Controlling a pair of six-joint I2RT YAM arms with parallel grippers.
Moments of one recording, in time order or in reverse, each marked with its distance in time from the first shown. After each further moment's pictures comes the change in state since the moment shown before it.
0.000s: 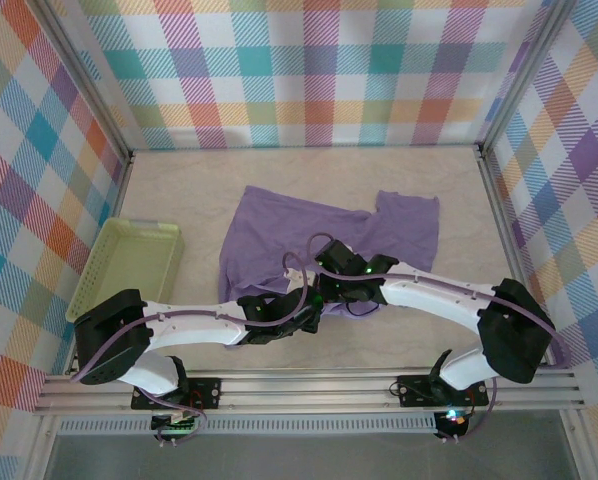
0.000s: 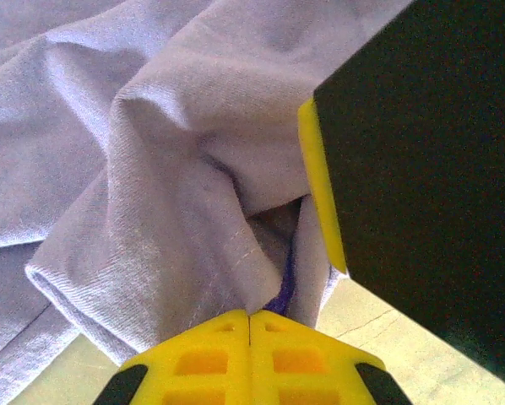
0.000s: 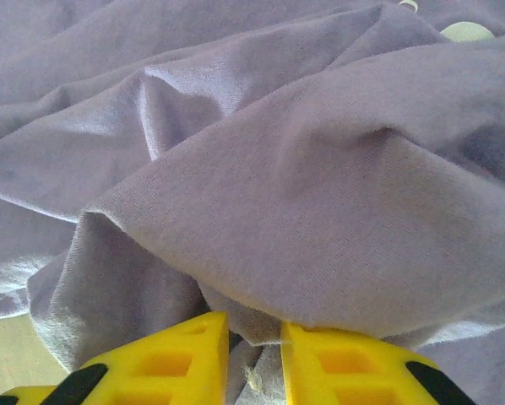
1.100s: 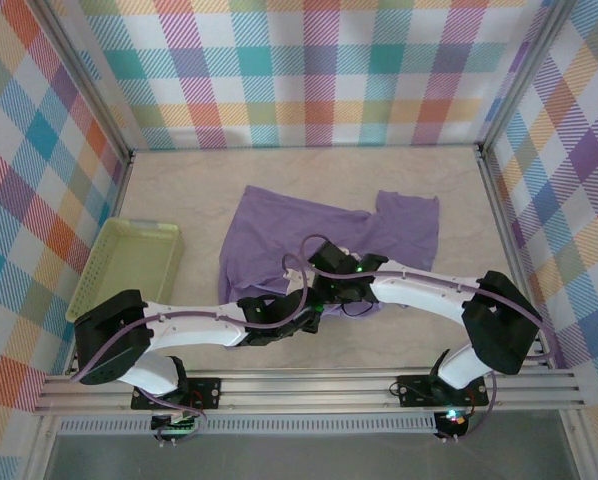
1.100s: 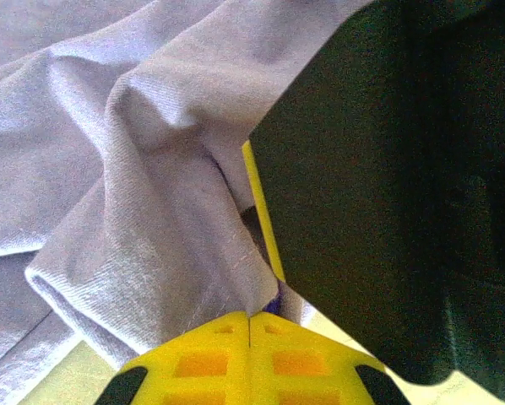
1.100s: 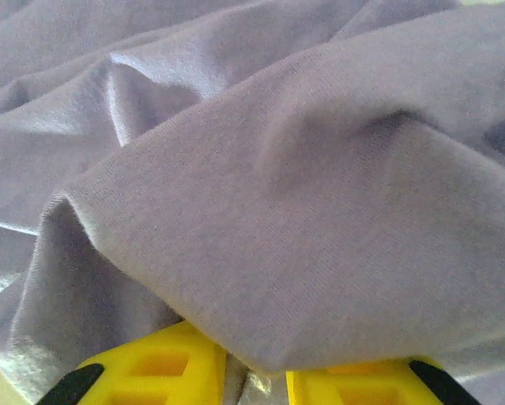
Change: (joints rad) left arm -0.008 0.000 -0.012 0.035 -0.019 0.000; right arm 0.013 0.076 0.026 -0.003 0.014 0.040
